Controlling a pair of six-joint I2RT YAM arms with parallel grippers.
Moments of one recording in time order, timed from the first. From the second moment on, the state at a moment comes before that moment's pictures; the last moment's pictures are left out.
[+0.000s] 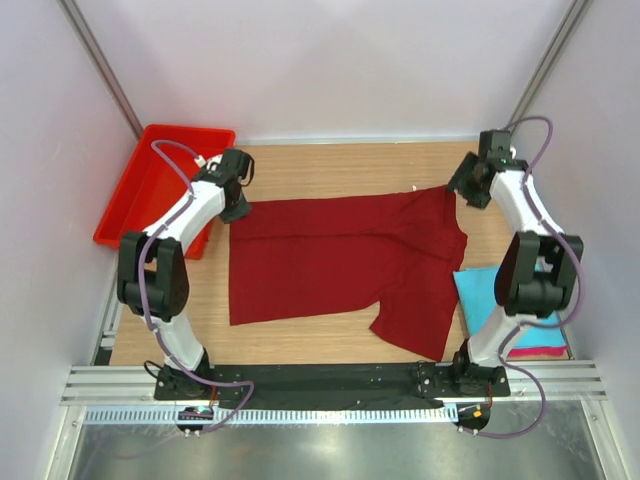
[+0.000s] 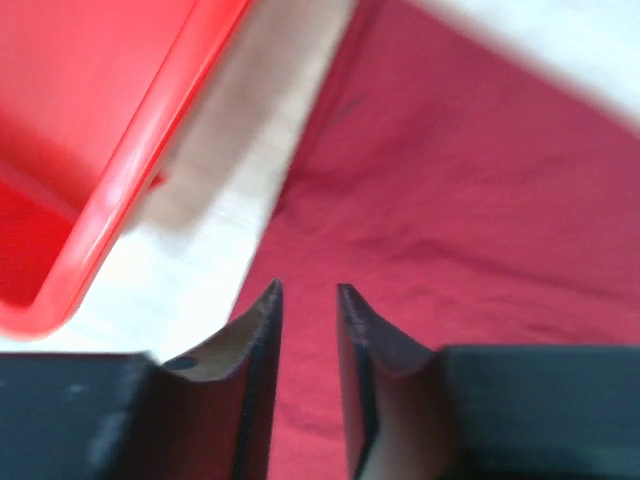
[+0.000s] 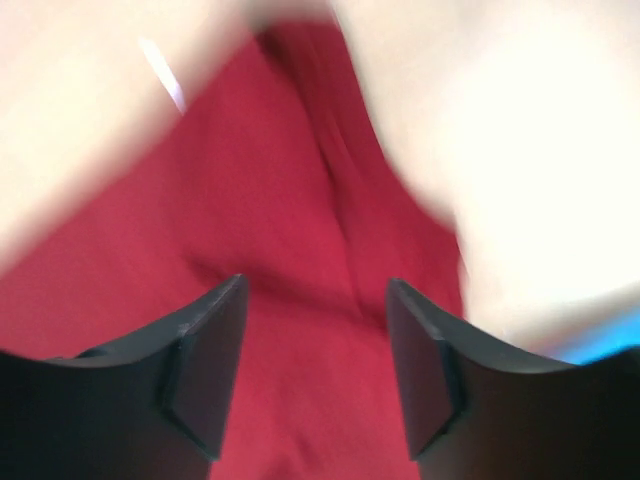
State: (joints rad) left arm -0.25 1.78 1.40 -0.77 -0.38 -0.67; right arm -0.11 1.65 1.35 -0.70 0.05 0.46
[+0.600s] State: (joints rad) left arm -0.25 2.05 1.60 -0.62 -0.29 -0.52; right arm -0.14 2.16 1.69 -0.55 -0.10 0.45
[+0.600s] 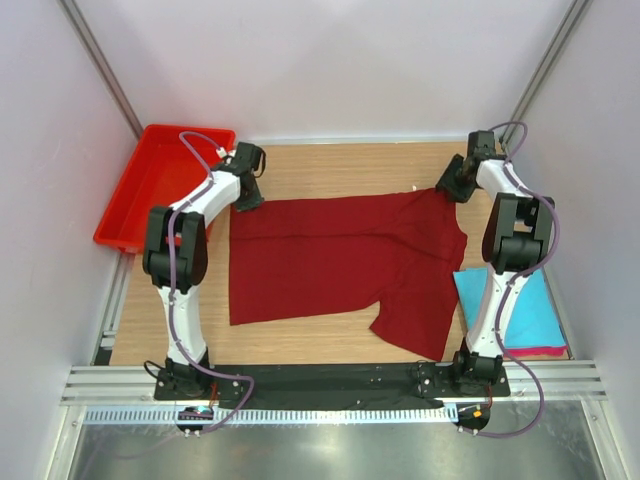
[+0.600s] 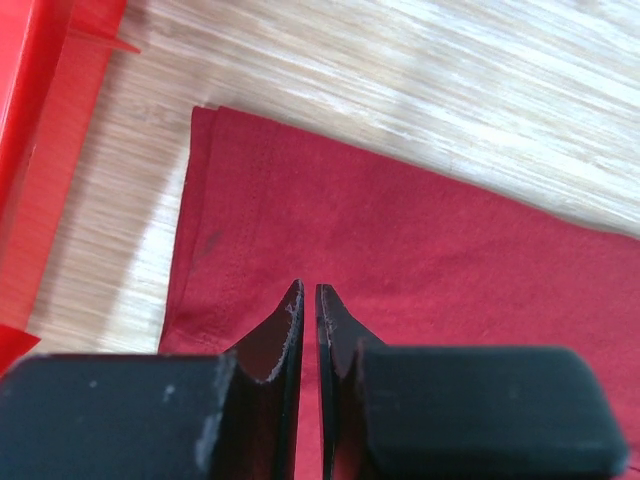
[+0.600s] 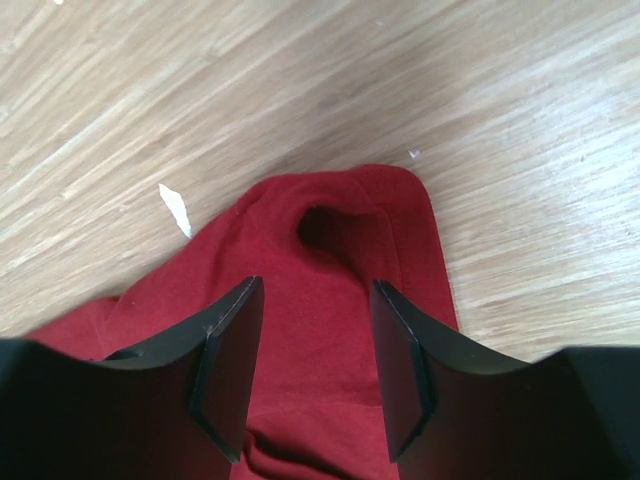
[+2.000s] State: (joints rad) left arm -0.22 2.44 2.11 -0.77 -0.44 -0.46; right arm -0.14 2.49 2.16 -0.55 -0.10 0.42
